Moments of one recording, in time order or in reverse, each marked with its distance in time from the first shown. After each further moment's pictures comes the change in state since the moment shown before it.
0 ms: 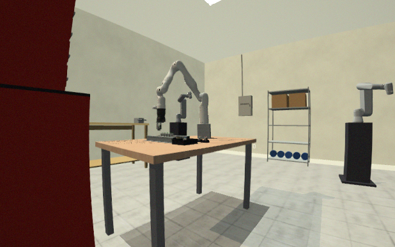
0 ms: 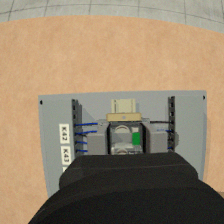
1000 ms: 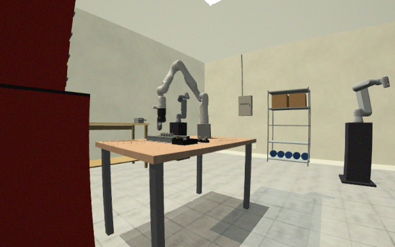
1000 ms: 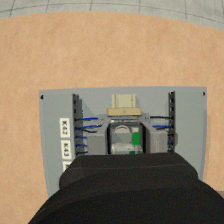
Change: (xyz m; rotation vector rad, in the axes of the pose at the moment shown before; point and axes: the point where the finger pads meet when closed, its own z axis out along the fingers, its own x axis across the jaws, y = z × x) arm -0.001 0.007 -0.001 -0.001 0.000 -0.009
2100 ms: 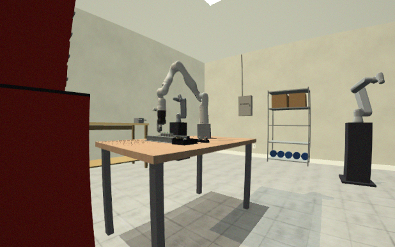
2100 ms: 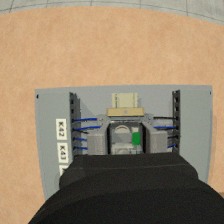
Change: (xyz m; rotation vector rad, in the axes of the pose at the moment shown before) arm -0.001 0.001 0.018 -0.001 -0.002 0.000
